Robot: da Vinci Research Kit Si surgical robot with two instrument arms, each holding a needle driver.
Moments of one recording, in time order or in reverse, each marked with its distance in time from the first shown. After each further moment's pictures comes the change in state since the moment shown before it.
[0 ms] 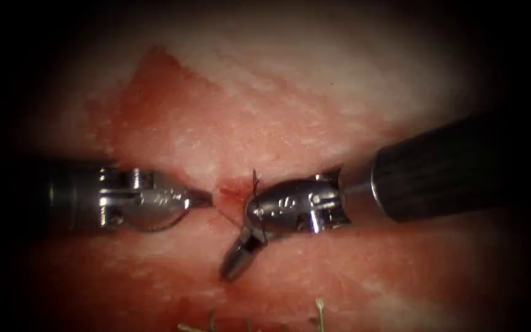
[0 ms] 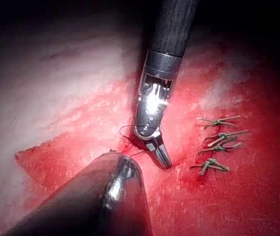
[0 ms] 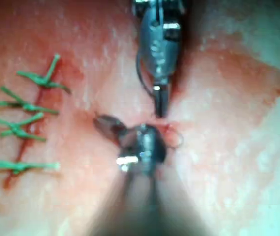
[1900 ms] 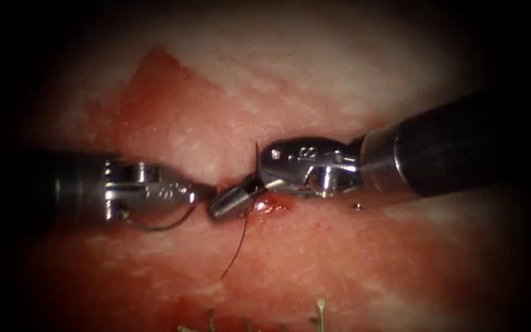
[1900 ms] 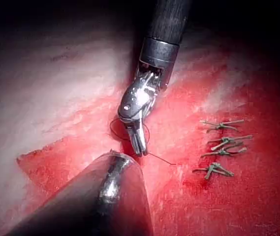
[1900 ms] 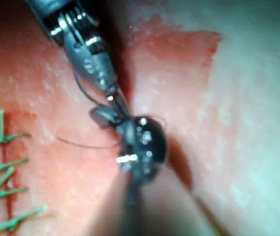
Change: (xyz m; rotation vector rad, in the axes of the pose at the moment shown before) right arm 0.002 0.002 -0.005 -0.199 0.384 0.187; left arm 0.001 -0.001 0.000 0.018 0.008 -0.011
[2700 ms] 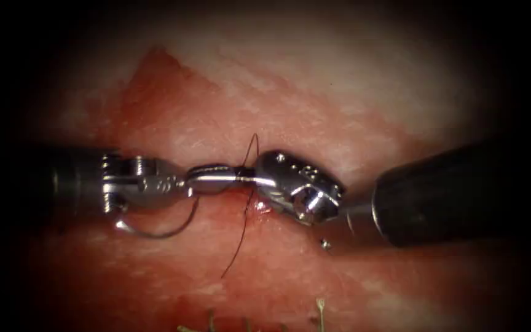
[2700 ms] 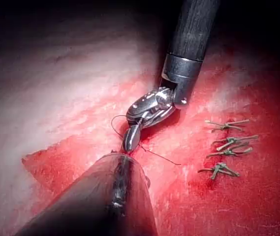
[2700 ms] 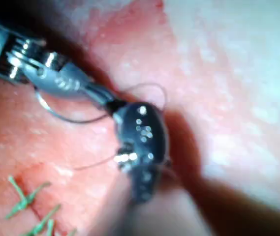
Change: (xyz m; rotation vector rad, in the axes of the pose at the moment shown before) right arm -0.001 0.000 0.000 -0.350 0.573 0.192; left arm 0.000 -0.001 0.000 0.011 0.011 -0.032
